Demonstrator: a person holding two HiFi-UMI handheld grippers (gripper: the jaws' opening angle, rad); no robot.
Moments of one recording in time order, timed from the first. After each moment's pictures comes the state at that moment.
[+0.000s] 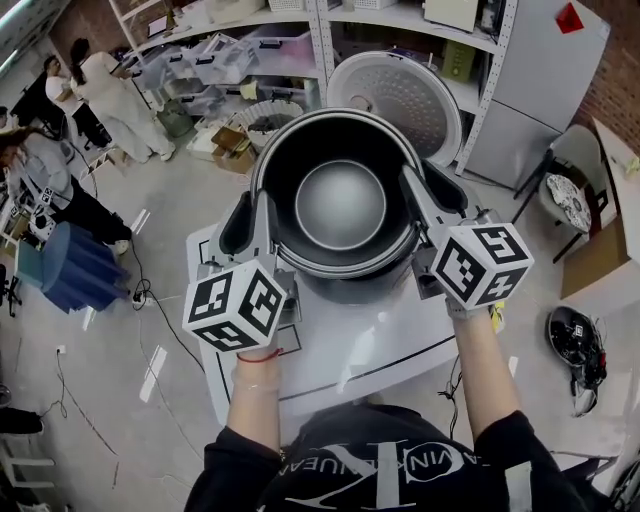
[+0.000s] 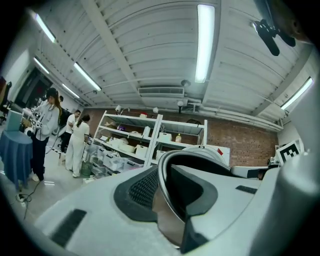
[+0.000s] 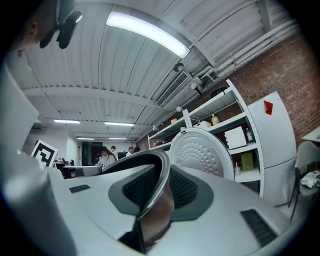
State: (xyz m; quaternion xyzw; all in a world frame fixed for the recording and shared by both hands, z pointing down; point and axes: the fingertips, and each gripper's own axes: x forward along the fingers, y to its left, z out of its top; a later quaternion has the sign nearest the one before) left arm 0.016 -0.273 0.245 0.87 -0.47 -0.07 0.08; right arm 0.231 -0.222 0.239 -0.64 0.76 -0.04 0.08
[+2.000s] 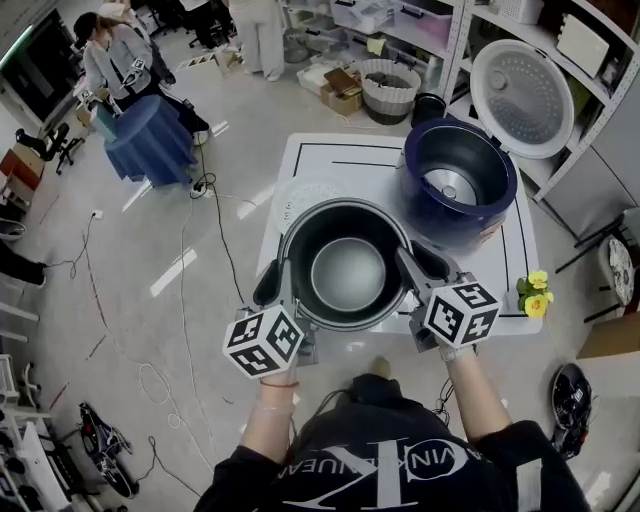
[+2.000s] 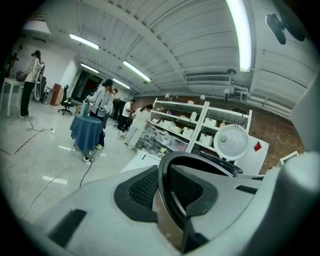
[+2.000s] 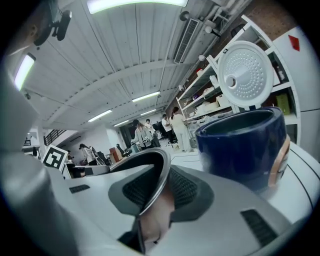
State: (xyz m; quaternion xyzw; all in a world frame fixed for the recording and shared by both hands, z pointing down) left arm -0.218 -0.051 0.421 0.72 -0.66 -0.02 0.24; right arm 0.002 -0.086 0.421 -0.44 0.87 -0.23 -0.02
